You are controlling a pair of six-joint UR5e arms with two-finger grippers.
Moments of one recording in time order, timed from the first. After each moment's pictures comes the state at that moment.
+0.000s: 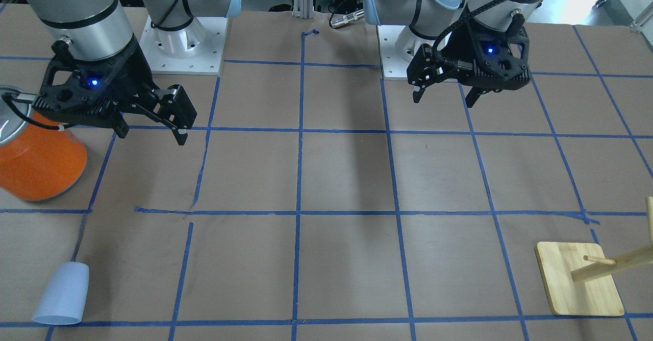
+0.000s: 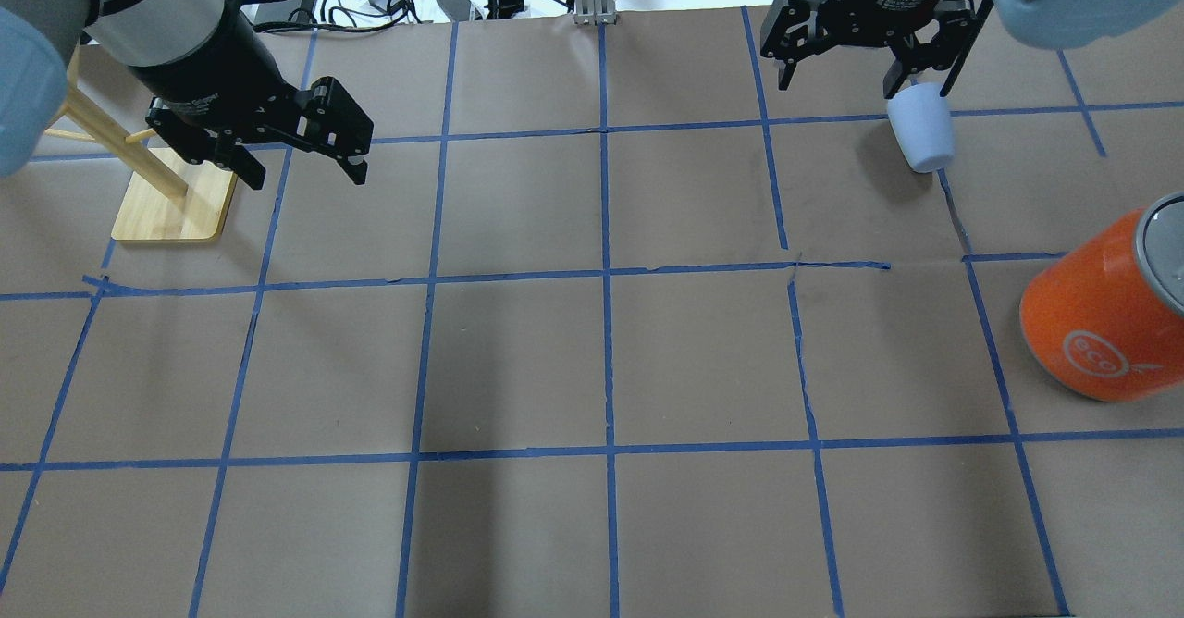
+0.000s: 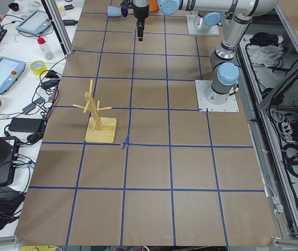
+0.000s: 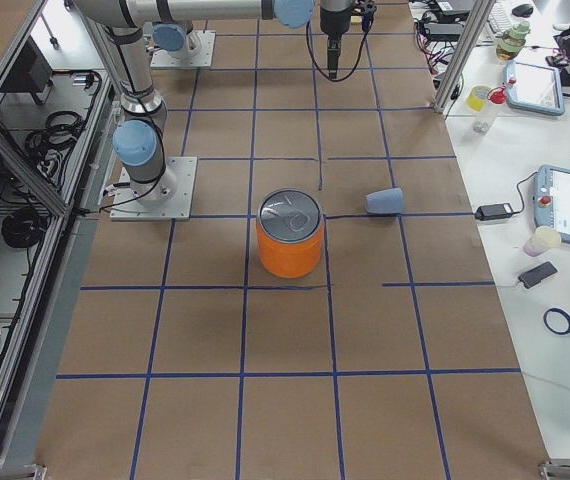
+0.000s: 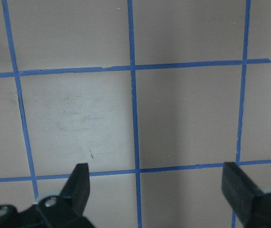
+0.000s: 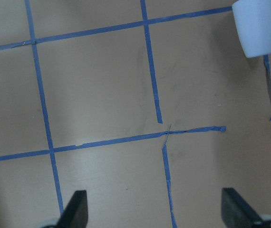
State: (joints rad) left arm -1.54 -1.54 -1.57 -1.59 1.52 0.06; right arm 1.61 -1.45 1.44 -1.66 -1.55 0.18
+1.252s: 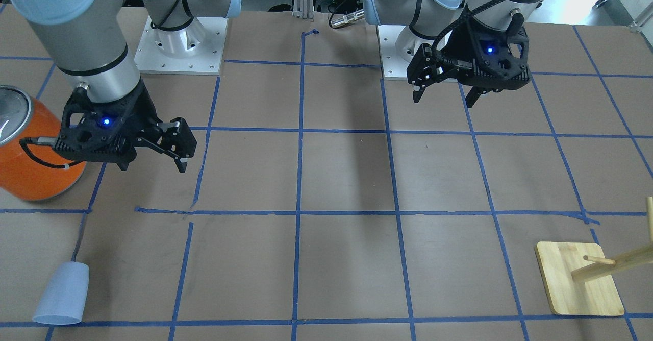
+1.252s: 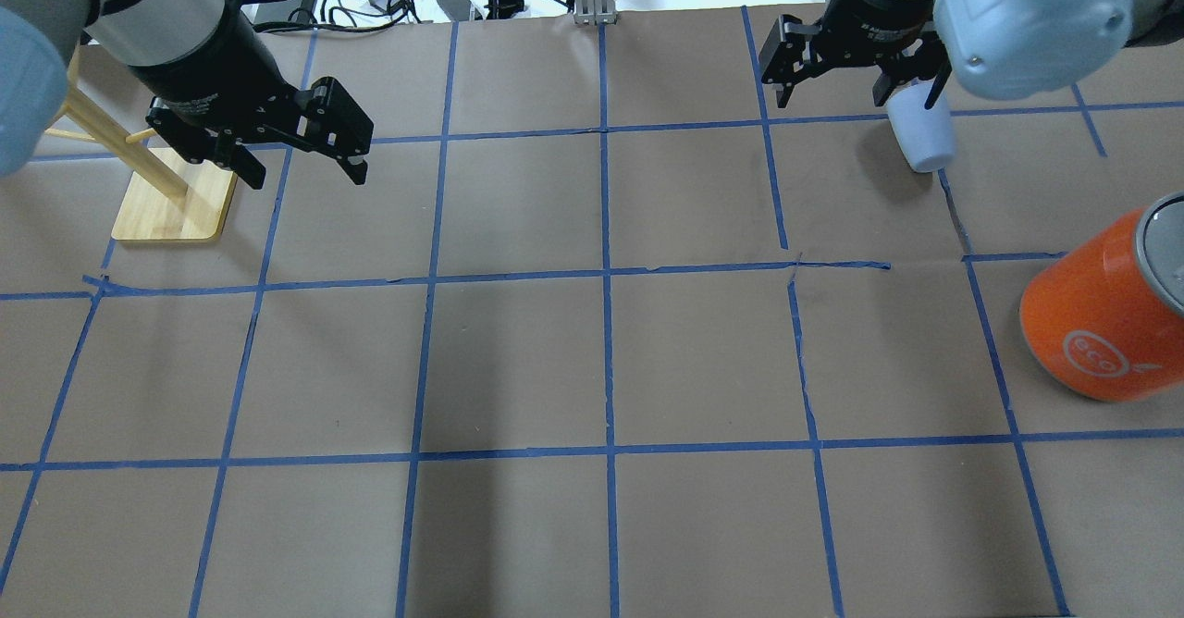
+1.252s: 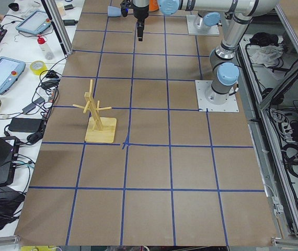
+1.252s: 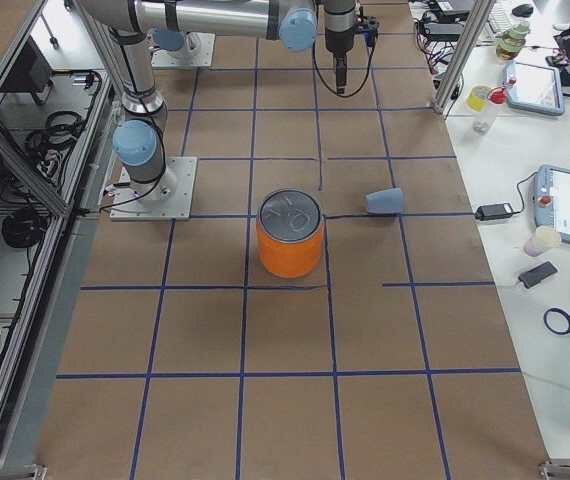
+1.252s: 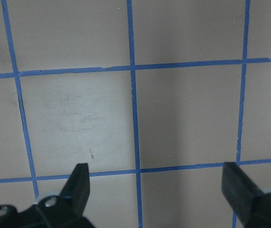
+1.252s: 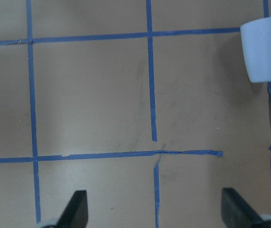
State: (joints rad) left arm -1.54 -1.54 -1.57 -1.59 1.52 0.06; right arm 1.59 -1.40 1.56 -1.88 -1.57 0.06
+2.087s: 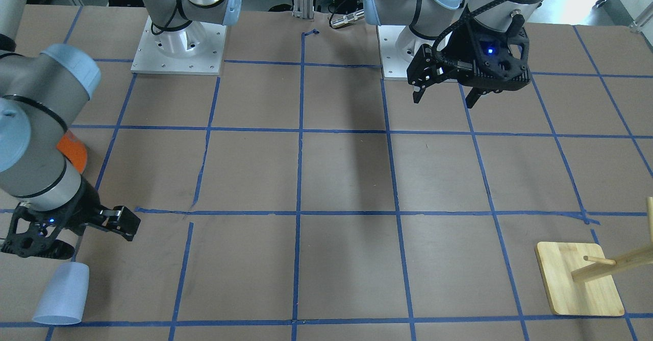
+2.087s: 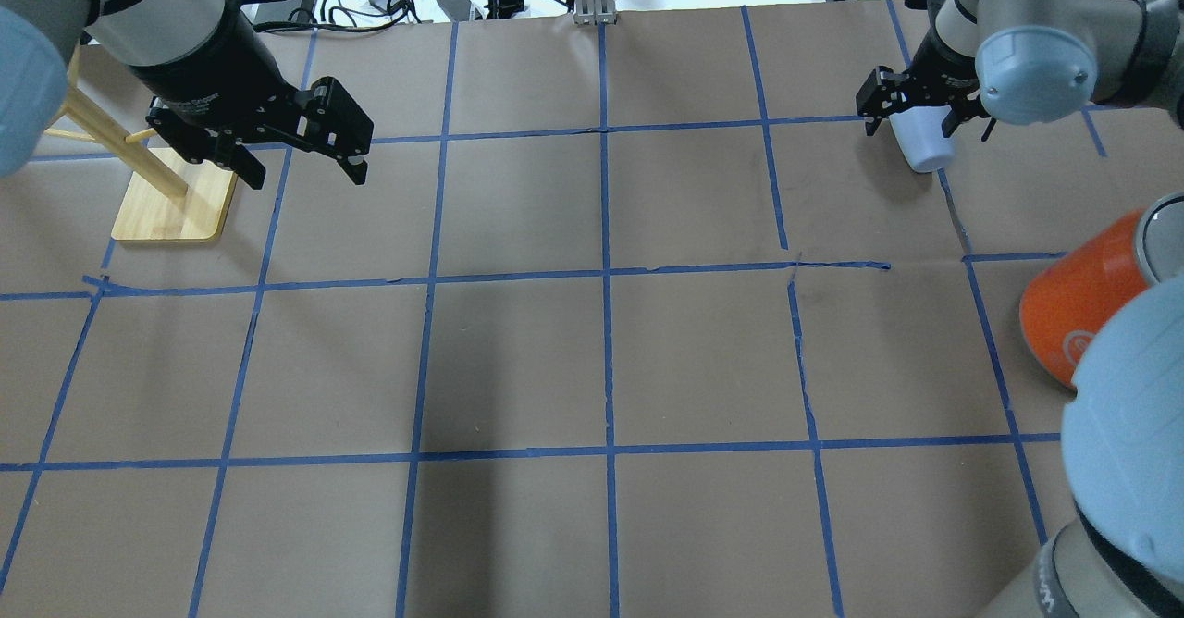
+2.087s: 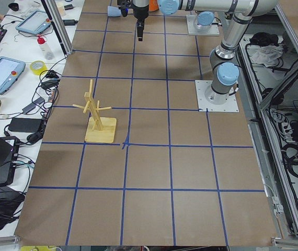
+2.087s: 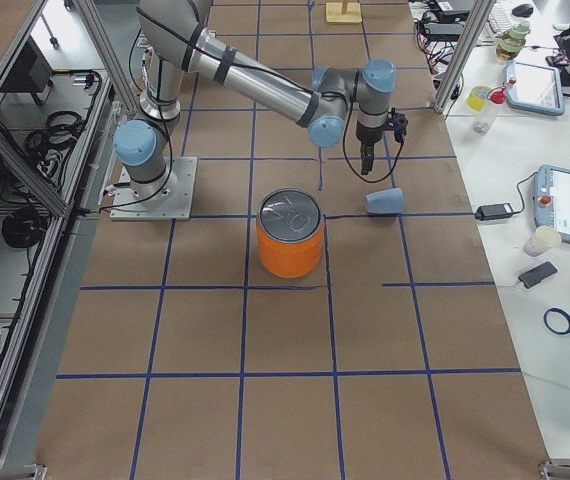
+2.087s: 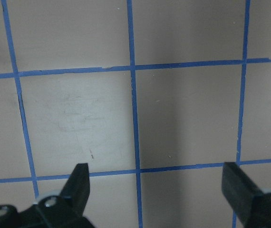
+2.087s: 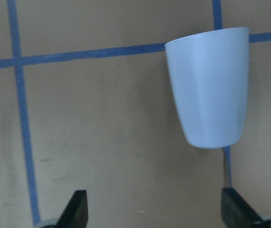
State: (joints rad) left arm -1.54 -1.54 -1.57 -1.59 1.52 0.06; right arm 1.32 -1.11 1.55 -2.11 -1.57 -0.17
